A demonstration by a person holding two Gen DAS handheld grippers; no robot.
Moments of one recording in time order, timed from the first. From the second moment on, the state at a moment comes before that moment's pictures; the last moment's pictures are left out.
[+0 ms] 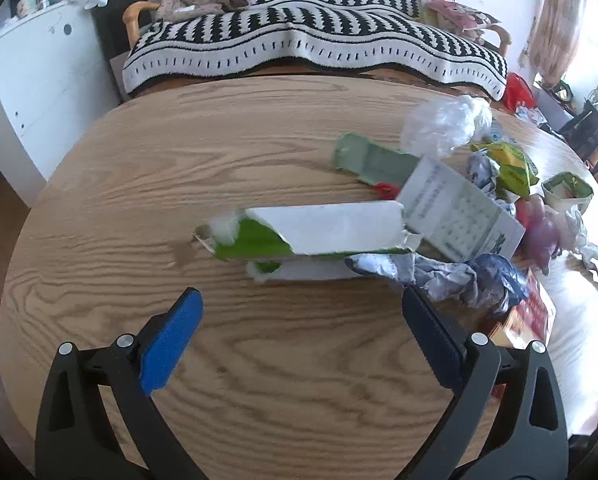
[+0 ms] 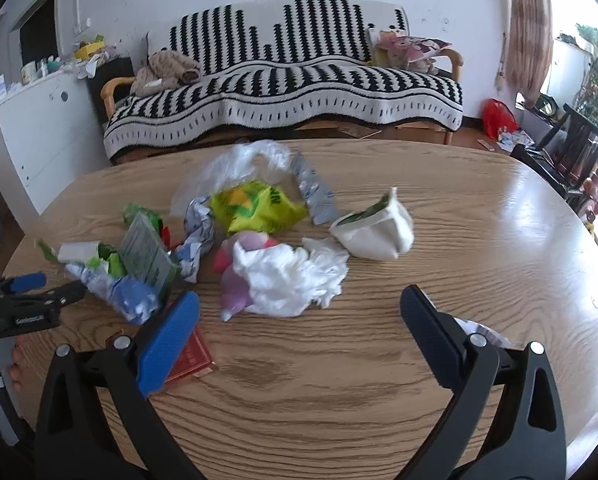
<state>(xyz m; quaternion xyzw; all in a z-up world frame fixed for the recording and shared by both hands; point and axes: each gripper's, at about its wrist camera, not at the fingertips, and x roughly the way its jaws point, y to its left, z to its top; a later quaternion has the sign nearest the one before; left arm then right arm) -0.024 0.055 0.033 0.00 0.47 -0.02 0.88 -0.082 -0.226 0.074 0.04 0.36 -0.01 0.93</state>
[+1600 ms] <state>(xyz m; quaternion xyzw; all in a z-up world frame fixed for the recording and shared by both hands) -0.039 0.066 0.032 0.03 0.46 -0.05 0.89 -0.095 -0.301 0.044 0.04 0.44 -0.06 0.90</state>
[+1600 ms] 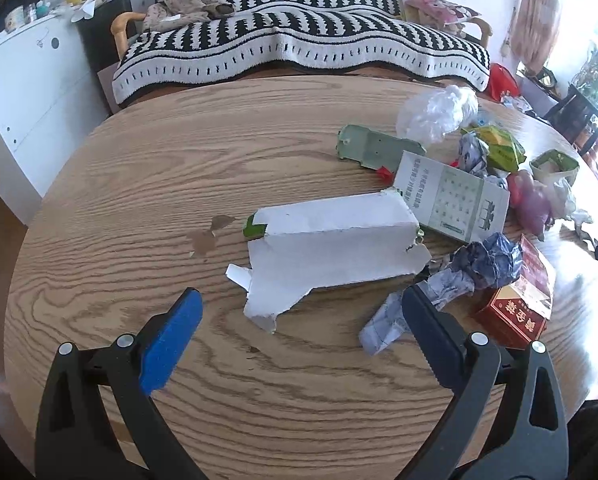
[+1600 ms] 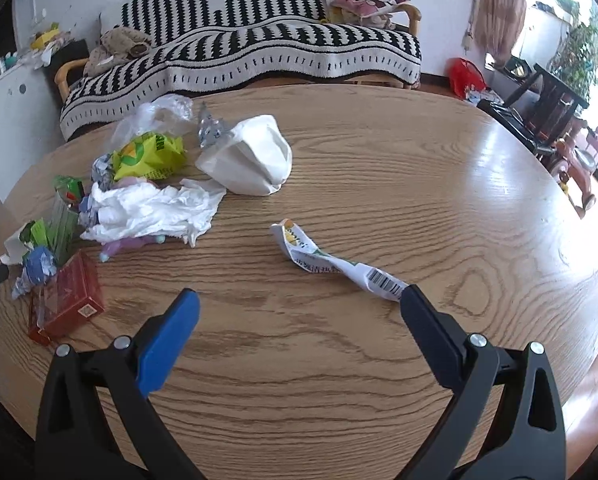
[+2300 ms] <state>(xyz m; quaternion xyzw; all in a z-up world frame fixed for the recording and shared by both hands) -0.038 0.072 0.028 0.02 0.46 -0.05 0.88 -0.095 -0.302 0.036 0.04 0.45 -0.07 0.89</state>
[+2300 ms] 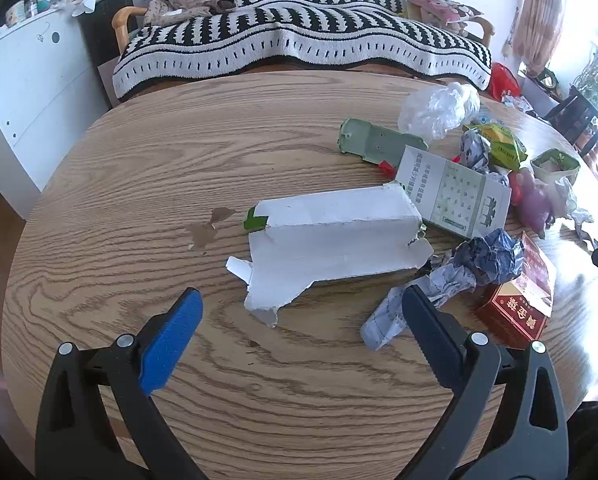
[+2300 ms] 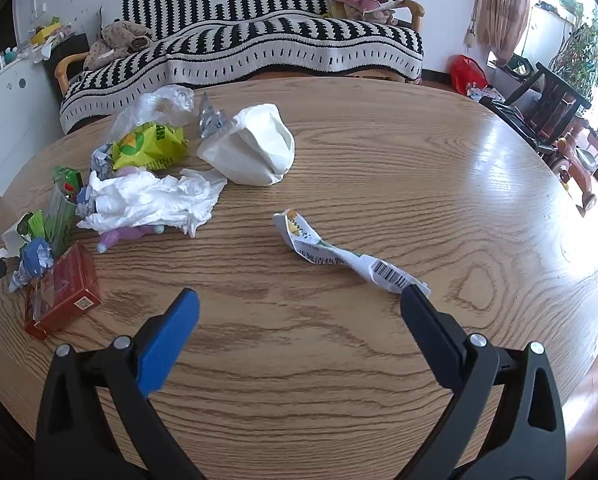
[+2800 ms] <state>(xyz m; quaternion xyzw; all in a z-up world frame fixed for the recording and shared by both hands) -0.039 0.069 0.026 0.02 0.46 -0.05 0.88 -0.094 -0.306 0.033 0.06 0.46 -0.06 0.89</state>
